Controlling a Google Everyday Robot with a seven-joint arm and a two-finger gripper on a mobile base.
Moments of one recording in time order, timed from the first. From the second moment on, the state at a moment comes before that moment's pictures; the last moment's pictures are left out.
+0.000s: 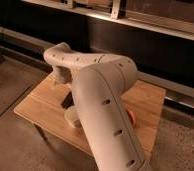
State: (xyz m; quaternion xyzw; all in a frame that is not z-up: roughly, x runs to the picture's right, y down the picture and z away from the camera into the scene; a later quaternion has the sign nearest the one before) arm -0.179 0.018 0.862 -0.23 0.25 0.72 0.60
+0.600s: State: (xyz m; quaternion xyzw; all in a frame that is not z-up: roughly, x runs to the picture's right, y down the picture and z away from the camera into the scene) arm -0.180 0.046 0.878 -0.24 0.28 0.72 0.59
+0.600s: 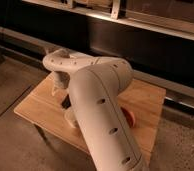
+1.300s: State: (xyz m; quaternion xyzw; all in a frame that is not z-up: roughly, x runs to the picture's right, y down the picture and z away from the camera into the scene) arm -0.169 0.054 0.893 -0.26 0.27 0.72 0.58
